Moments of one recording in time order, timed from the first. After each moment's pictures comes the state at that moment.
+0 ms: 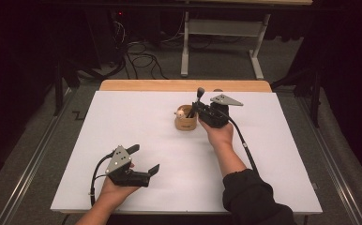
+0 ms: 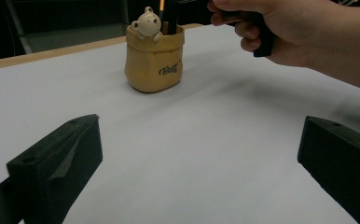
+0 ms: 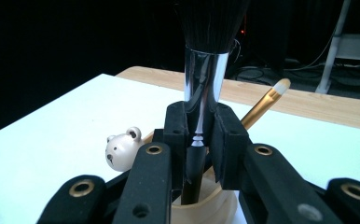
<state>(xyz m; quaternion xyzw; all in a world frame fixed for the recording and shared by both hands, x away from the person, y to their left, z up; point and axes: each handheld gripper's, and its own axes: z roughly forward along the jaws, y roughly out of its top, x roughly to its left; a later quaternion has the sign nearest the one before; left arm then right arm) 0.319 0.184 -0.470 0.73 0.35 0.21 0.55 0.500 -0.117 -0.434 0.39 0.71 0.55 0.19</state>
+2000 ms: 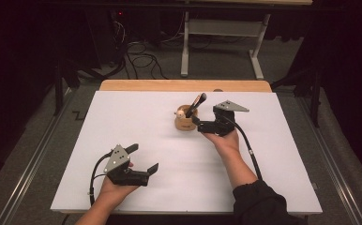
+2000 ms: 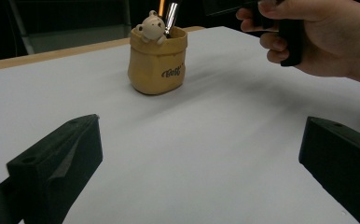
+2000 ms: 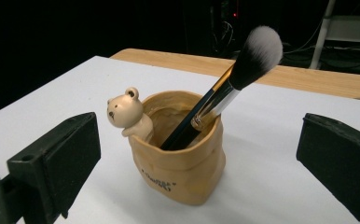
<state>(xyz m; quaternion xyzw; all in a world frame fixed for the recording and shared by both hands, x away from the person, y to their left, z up) 0.320 0.187 -0.468 0.72 0.35 0.21 0.55 0.477 -0.133 -0.434 0.41 0.72 0.52 0.19</state>
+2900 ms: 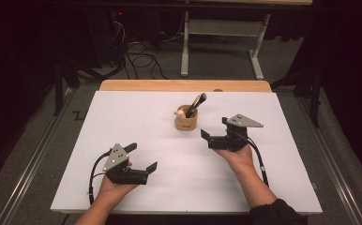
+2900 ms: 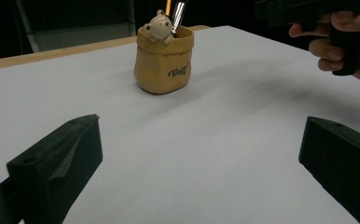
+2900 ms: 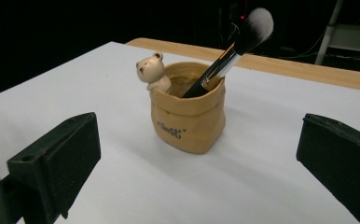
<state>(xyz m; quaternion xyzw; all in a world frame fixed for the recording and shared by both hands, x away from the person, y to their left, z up) 0.322 0.190 -0.467 0.72 0.36 0.21 0.55 0.427 -0.163 -0.433 0.38 0.74 0.52 0.20</state>
